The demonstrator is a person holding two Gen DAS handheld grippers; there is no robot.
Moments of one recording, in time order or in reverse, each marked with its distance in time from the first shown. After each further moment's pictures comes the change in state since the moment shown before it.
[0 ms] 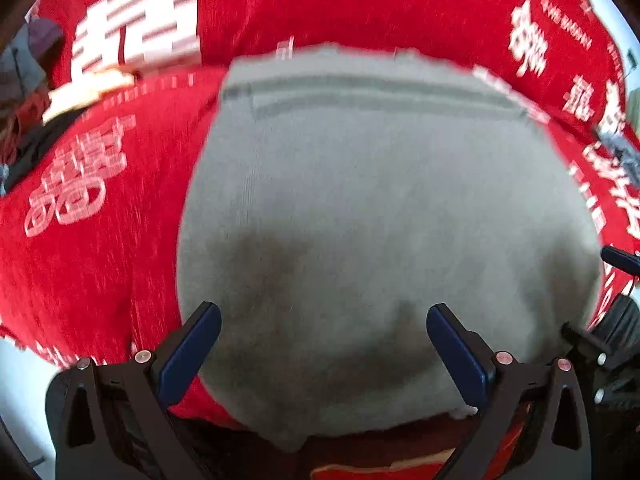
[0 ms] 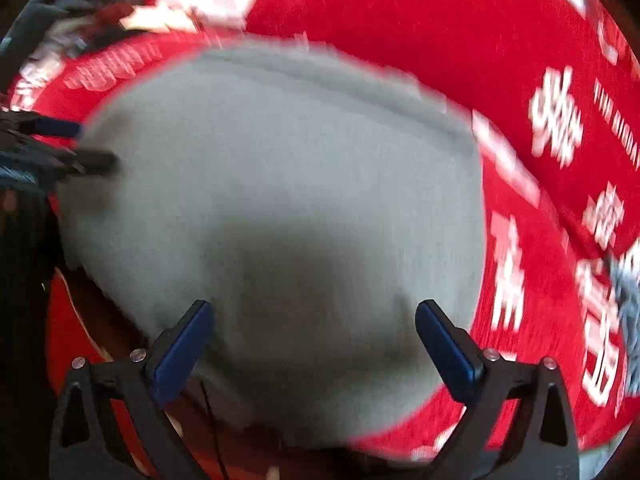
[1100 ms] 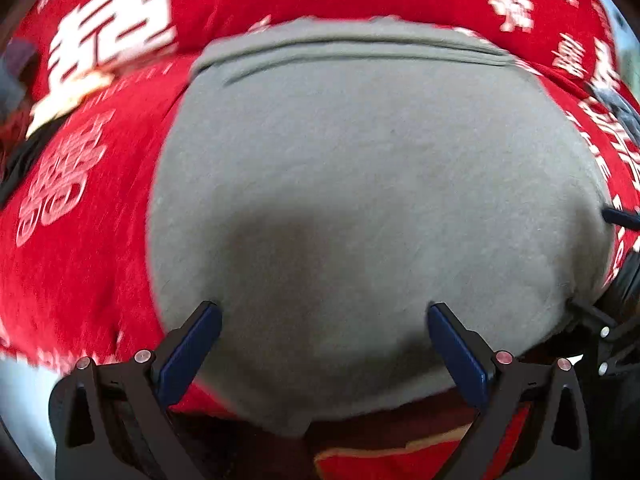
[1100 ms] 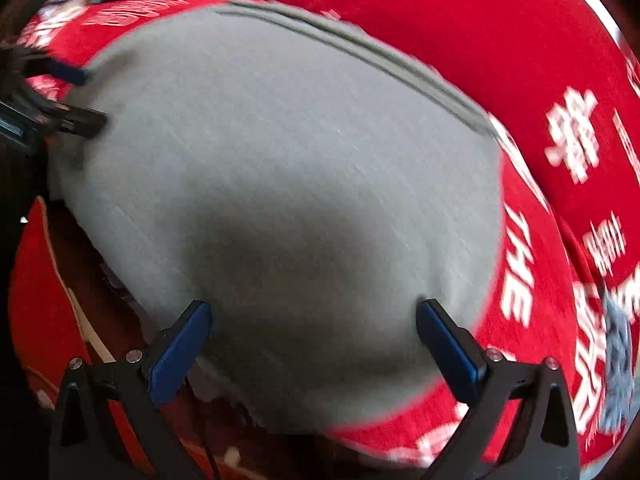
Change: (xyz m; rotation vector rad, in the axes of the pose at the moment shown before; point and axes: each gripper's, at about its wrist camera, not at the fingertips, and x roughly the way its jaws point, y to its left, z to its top) left arm 0.021 0.003 -0.020 0.048 0.129 0.019; right arm 0.025 -0.002 -0.040 -0.084 0.165 -0.016
